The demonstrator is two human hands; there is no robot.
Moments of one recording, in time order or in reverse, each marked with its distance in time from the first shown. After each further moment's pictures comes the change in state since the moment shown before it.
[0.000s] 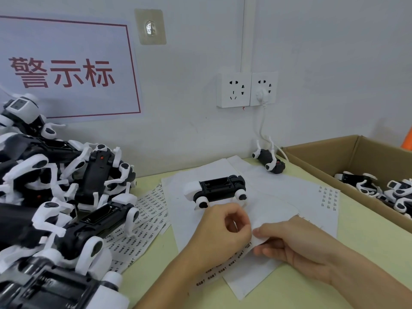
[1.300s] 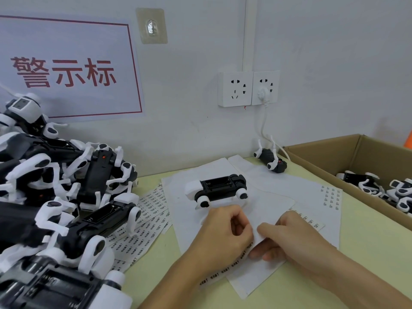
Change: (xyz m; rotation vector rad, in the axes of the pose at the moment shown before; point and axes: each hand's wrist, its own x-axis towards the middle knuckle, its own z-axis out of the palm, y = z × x) left_hand -0.002 -0.011 0.006 0.031 0.002 -0.025; right_hand -0.001 0.006 0.009 -0.456 0.075 -0.111
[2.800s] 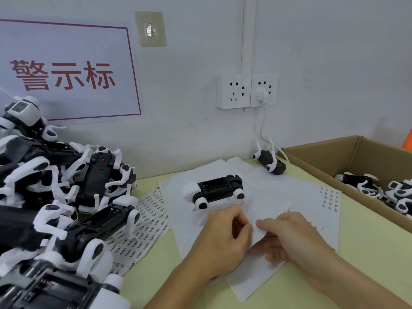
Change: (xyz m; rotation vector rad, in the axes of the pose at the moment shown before) left_hand -0.002 0.004 0.002 0.068 0.044 0.100; right_hand -0.003 -0.006 0.005 0.117 0.200 0.025
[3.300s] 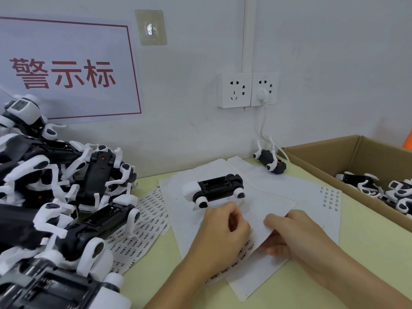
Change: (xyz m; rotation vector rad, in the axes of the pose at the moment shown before) left_hand 0.003 -0.003 0.002 -0.019 0.077 -0.080; right_hand 0.001 0.000 -0.008 -0.084 -0.060 -0.048
